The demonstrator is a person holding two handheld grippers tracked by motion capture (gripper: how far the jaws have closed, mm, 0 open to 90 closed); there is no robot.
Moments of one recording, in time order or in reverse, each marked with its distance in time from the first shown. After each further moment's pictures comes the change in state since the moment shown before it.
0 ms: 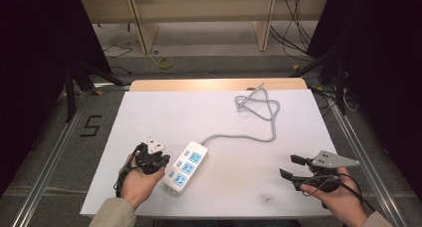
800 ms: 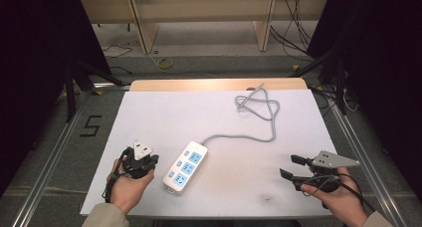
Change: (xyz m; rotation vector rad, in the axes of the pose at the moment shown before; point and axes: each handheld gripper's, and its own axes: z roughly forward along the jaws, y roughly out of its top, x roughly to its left) left arm 0.016 -0.018 -0.016 -0.059 0.078 -0.040; right arm 0.000 0.000 0.000 -0.001 0.000 0.000
